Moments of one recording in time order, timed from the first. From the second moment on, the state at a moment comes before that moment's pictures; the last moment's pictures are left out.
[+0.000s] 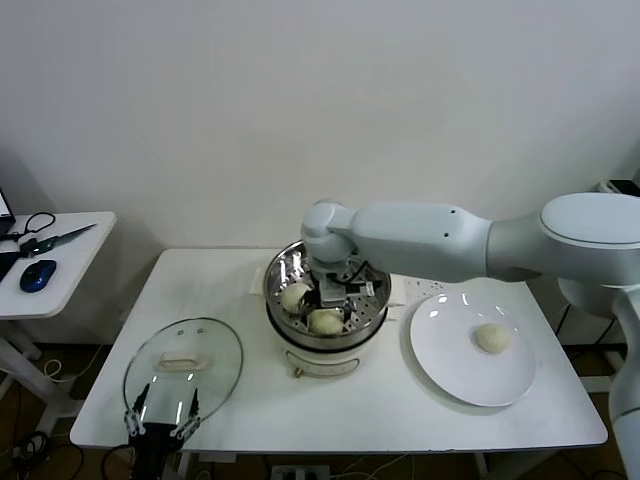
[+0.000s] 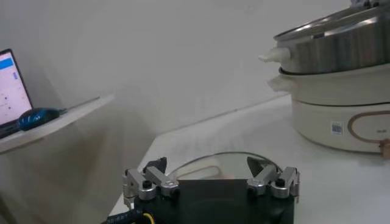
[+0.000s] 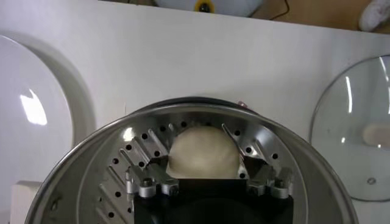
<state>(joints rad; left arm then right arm) 1.77 -1.53 -0.72 -1.96 0.18 -0.10 0.02 0.56 1.32 -1.42 1.30 -0.16 0.55 -1.10</state>
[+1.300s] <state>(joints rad) 1.76 -1.53 -0.71 -1.98 0.21 -0.09 0.02 0.47 0.72 -1.26 1.16 0.19 -0.01 -1.05</state>
